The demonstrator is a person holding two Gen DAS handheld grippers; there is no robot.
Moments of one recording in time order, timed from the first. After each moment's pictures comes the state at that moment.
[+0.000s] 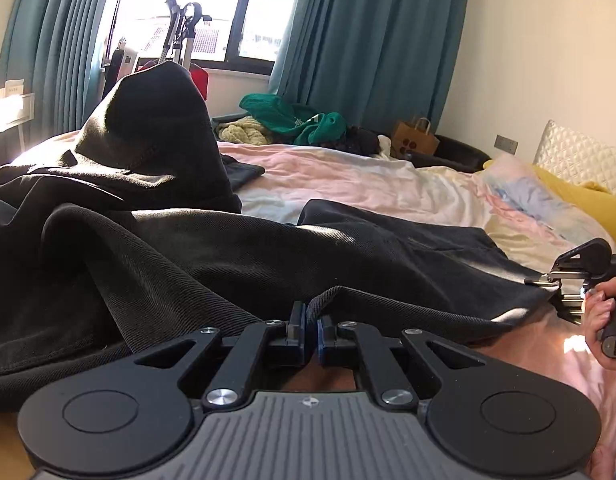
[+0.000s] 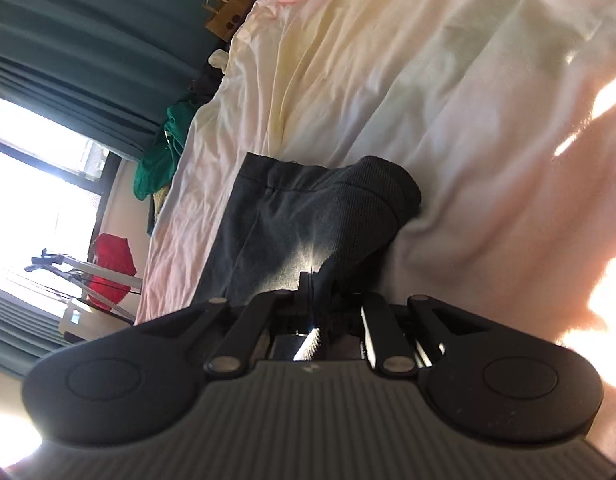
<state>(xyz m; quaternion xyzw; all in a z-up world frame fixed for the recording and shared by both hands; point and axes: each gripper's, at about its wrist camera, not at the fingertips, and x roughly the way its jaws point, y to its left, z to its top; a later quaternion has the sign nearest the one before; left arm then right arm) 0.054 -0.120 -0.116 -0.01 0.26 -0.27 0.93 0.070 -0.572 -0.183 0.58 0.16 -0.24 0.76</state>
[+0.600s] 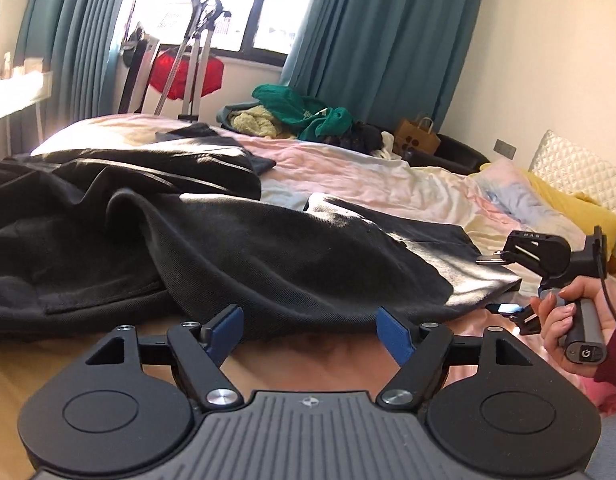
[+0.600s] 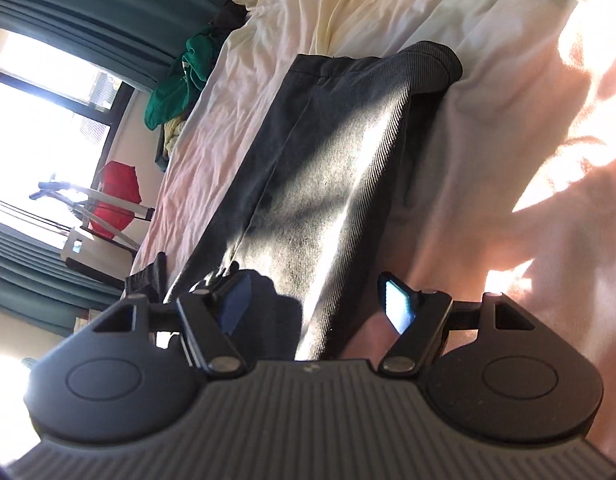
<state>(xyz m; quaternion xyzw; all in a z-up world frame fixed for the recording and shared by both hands) -0.023 -0.051 -0.065 -0.05 0.30 -0.25 0.92 0.073 -0.500 -0.151 0.56 0.25 -0.19 0.77</state>
